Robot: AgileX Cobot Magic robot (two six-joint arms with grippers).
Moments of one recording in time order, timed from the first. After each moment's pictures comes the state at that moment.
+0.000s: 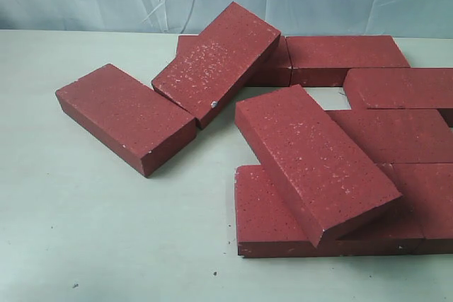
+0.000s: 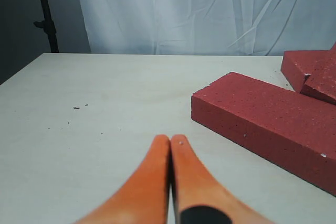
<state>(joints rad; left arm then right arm) 0.05 0.00 0.00 0.00 0.25 -0.02 -0.12 0.00 -0.12 0.08 -0.16 0.00</state>
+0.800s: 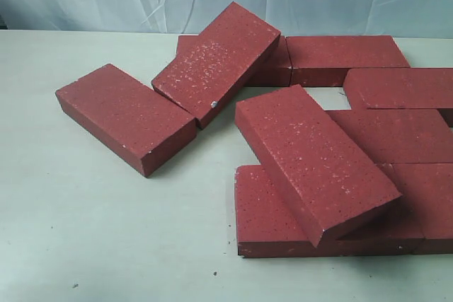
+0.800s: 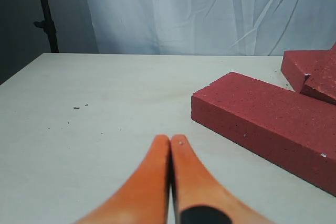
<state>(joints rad) 0.05 0.00 0.00 0.00 0.25 -0.02 -0.12 0.28 -0.58 0.06 0.21 0.00</state>
